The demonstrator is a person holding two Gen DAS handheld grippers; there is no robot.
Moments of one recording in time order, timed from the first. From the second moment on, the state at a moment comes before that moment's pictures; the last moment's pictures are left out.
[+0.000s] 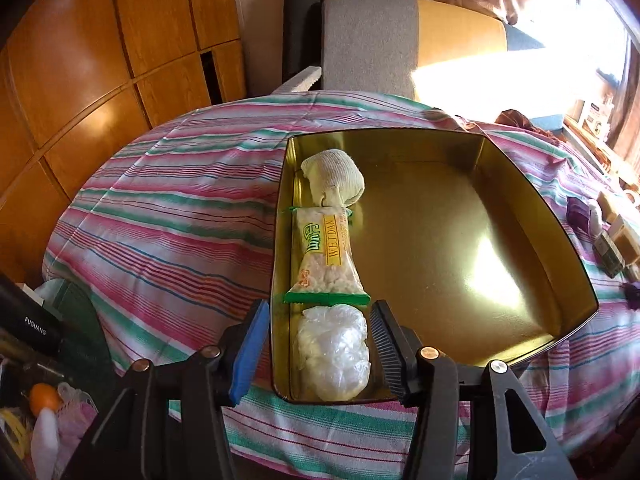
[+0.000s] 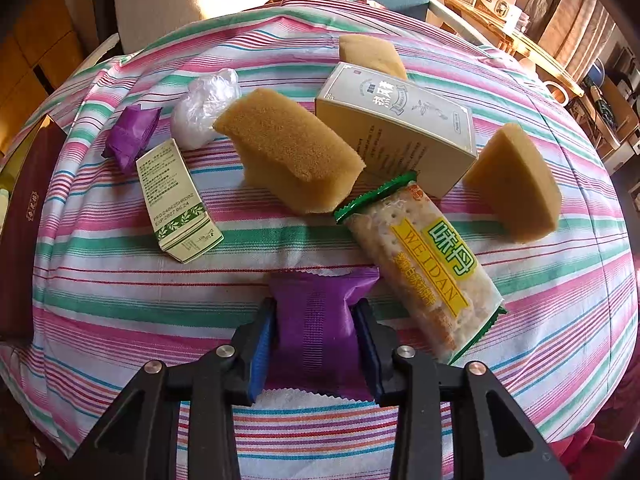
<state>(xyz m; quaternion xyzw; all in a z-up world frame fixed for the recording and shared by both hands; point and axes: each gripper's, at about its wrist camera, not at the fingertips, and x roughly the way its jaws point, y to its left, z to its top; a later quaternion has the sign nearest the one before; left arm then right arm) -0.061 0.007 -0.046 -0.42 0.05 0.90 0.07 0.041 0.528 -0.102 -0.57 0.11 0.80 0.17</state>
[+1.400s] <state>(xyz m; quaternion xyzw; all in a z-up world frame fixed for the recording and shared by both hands) -0.034 -0.066 -0.024 -0.38 -0.05 0.92 -0.02 -0.101 0.128 -0.086 -0.56 0.09 0.80 -0.21</state>
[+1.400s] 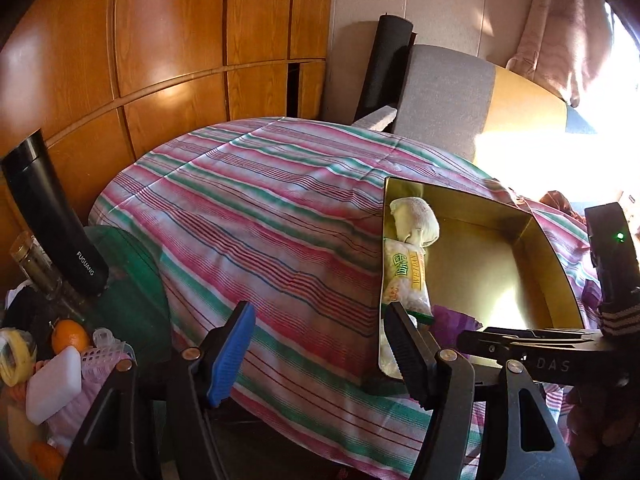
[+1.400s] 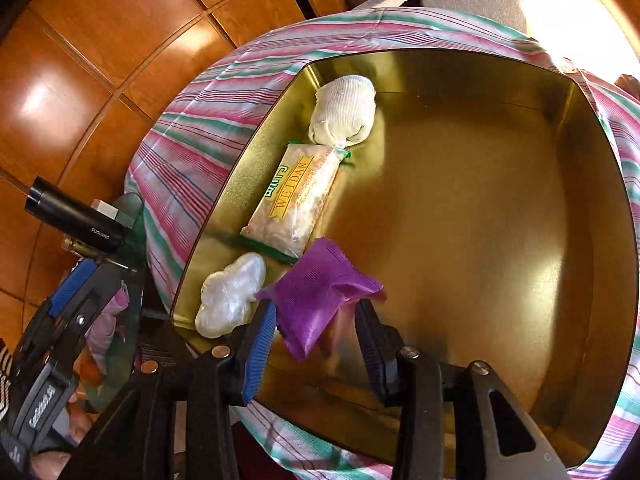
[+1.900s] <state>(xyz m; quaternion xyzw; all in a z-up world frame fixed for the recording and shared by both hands) -0.025 -0.030 -0.003 -0.36 -0.01 0.93 0.02 -0.055 0.202 -0.018 -0.47 0.07 0.87 -0.12</state>
